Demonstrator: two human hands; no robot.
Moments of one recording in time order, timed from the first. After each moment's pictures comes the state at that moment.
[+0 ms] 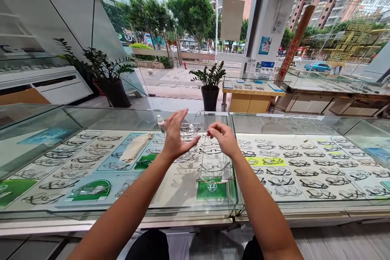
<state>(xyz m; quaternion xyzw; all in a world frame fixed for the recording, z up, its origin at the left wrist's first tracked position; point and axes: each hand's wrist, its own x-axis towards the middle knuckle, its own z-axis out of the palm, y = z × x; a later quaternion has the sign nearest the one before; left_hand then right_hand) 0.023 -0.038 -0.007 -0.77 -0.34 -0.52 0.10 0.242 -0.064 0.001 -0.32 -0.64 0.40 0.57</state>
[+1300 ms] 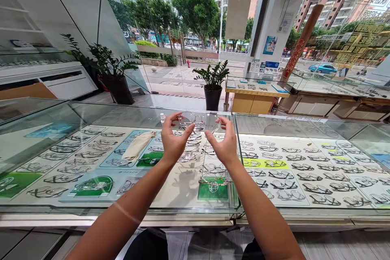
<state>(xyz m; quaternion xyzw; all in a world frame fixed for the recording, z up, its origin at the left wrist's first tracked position) 0.031 -0.046 -0.007 -0.61 -0.42 -0.67 -0.06 0.217 -0.075 -0.014 -0.43 -0.63 0.14 0.63</state>
